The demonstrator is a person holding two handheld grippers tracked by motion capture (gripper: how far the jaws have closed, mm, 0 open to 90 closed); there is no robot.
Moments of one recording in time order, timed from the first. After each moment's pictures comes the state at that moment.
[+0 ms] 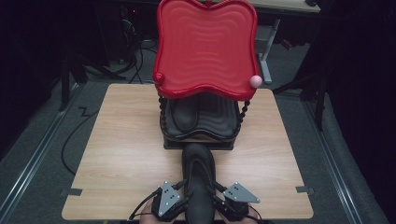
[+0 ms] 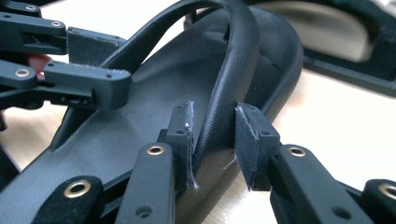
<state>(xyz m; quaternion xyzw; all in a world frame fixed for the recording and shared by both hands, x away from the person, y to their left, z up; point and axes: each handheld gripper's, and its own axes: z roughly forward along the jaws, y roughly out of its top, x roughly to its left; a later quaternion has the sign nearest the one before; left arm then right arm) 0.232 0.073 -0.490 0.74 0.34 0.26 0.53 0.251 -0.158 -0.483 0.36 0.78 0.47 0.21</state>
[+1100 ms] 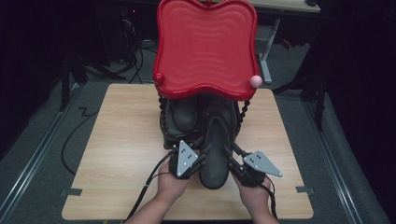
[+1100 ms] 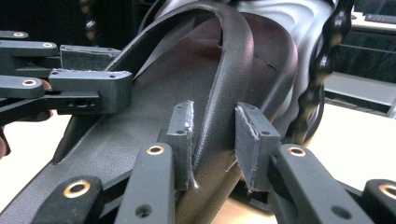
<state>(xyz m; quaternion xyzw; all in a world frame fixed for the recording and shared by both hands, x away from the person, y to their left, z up) 0.338 0.037 -0.417 0.69 0.31 0.34 0.56 0.322 -0.179 -0.414 0.37 0.69 0.53 0.32</state>
